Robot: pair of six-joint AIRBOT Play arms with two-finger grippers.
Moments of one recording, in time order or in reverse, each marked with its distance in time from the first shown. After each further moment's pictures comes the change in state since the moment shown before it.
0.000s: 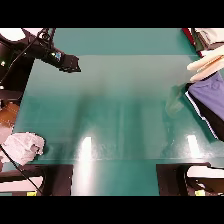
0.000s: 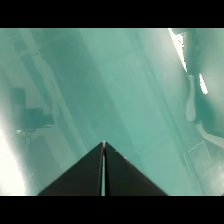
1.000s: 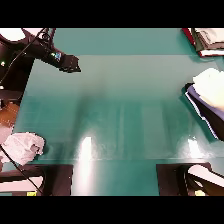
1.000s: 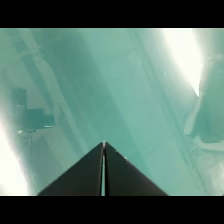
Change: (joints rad) left arm 0.000 0.000 -0.001 -0.001 0.000 0.019; right arm -0.300 0.286 -0.499 -0.380 0.160 0.143
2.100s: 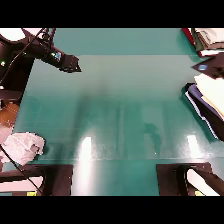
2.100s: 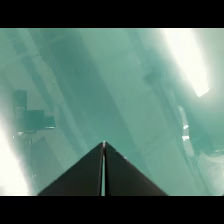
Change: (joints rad) left arm 0.000 0.000 0.000 -0.007 0.001 0.010; right arm 0.726 0.212 -0.145 0.477 -0.122 -0.003
